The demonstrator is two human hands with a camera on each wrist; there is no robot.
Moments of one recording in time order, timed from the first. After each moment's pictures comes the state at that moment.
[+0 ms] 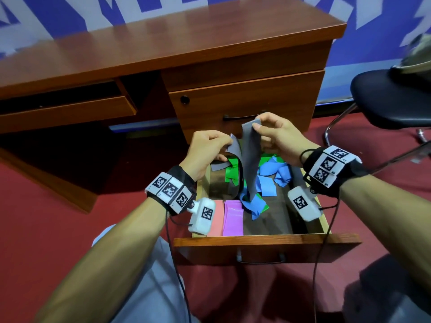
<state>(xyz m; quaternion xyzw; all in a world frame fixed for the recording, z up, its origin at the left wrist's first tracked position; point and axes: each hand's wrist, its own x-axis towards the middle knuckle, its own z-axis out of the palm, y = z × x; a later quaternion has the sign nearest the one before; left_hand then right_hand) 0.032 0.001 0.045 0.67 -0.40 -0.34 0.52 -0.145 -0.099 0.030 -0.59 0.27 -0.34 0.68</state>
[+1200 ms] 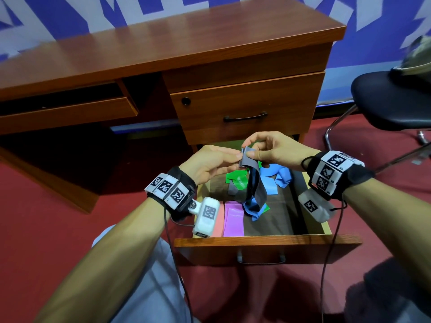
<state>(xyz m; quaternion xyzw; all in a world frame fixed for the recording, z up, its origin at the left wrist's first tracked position) 0.031 0.005 0.038 0.64 -0.30 -0.55 0.45 -0.152 -0.099 0.018 -0.74 0.24 -0.18 0.60</state>
